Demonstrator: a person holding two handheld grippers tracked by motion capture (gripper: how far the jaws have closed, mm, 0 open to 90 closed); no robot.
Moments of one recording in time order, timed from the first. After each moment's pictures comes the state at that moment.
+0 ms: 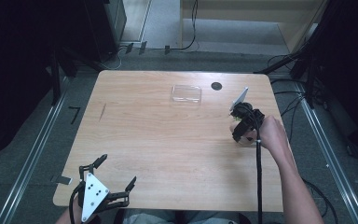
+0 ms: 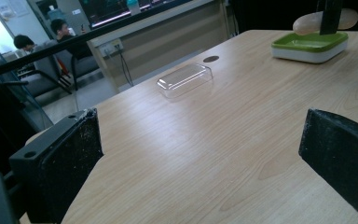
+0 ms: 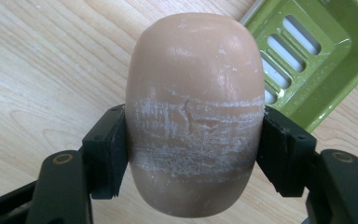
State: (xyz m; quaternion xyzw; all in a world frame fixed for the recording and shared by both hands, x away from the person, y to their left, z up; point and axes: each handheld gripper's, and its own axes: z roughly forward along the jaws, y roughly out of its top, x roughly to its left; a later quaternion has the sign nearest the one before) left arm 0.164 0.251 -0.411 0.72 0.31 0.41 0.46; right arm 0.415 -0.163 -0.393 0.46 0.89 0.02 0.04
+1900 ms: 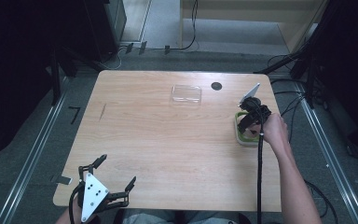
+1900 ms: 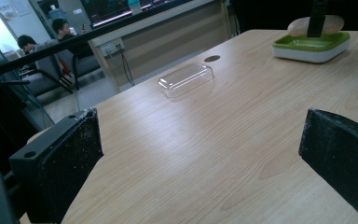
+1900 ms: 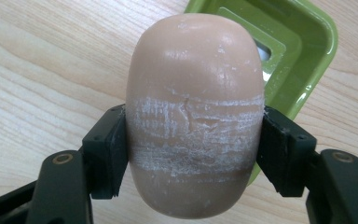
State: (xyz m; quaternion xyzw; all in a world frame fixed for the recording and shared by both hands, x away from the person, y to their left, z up) left arm 0.164 0.252 -0.411 0.72 0.31 0.41 0.46; right arm 0.446 -0.194 -0.412 0.53 0.85 0.05 0.05
